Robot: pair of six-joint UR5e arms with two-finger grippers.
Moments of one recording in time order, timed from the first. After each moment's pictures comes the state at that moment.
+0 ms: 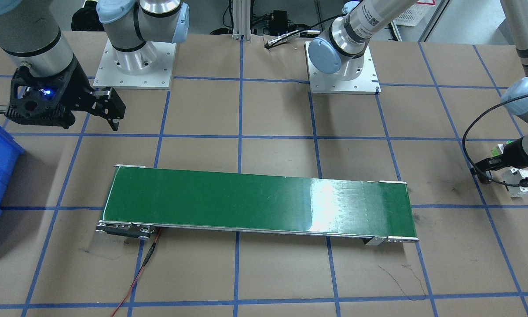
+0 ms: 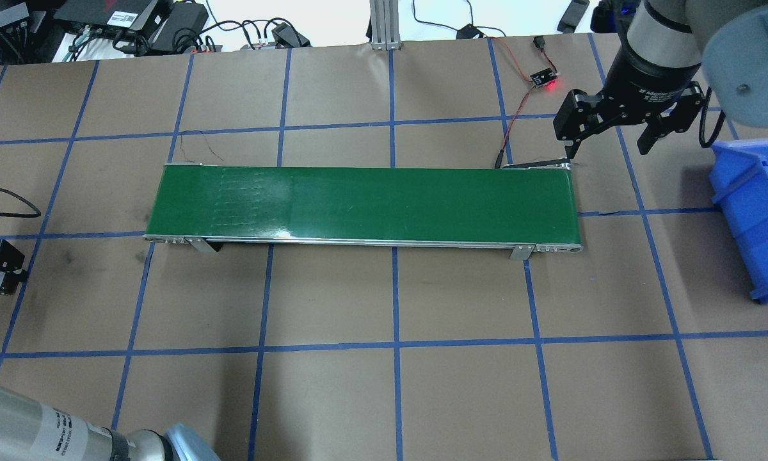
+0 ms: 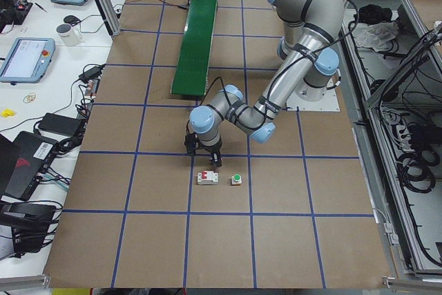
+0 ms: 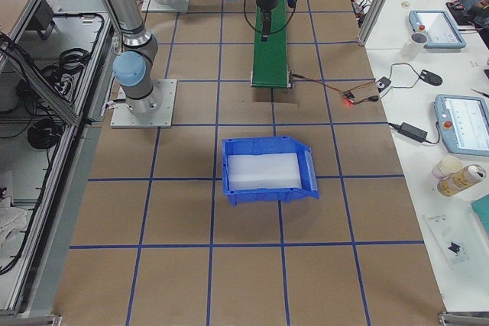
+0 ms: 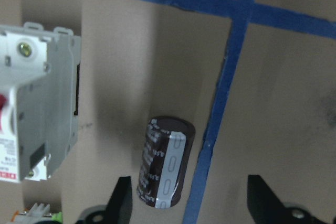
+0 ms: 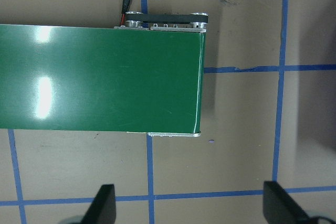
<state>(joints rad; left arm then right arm) -0.72 -2.03 -1.77 -1.03 1.69 0.65 1.50 -1.56 1.62 -1.61 -1.61 -0.05</state>
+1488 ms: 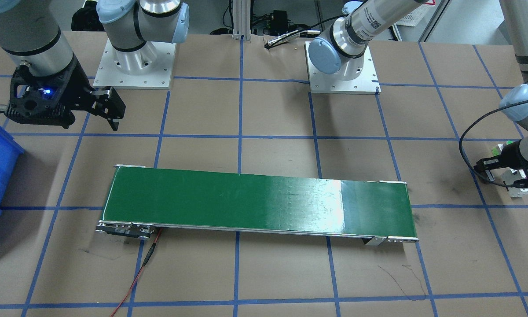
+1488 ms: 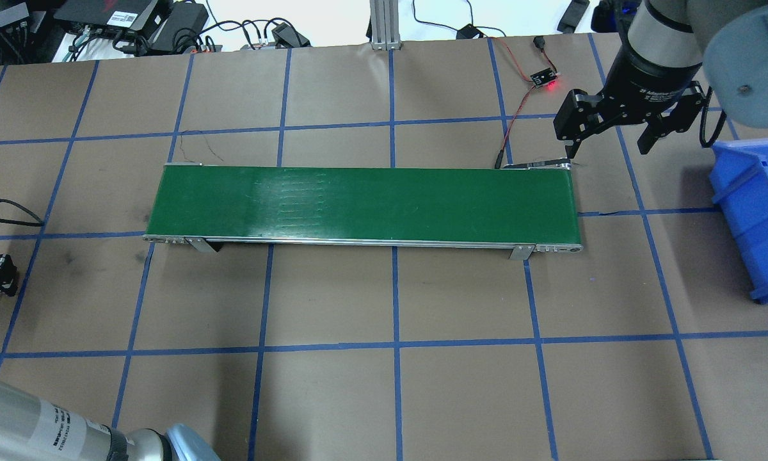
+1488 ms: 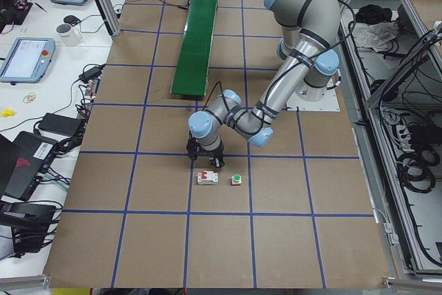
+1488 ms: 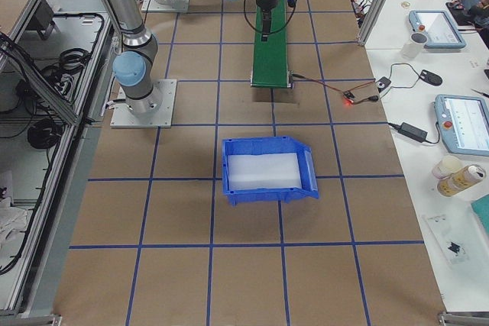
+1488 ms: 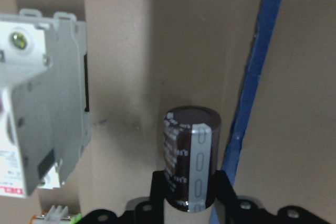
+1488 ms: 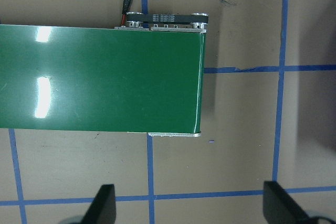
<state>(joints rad) -0.72 -2.07 -1.76 -1.03 1.76 0.71 1.50 -1.56 1.62 -1.61 -1.61 -0.05</state>
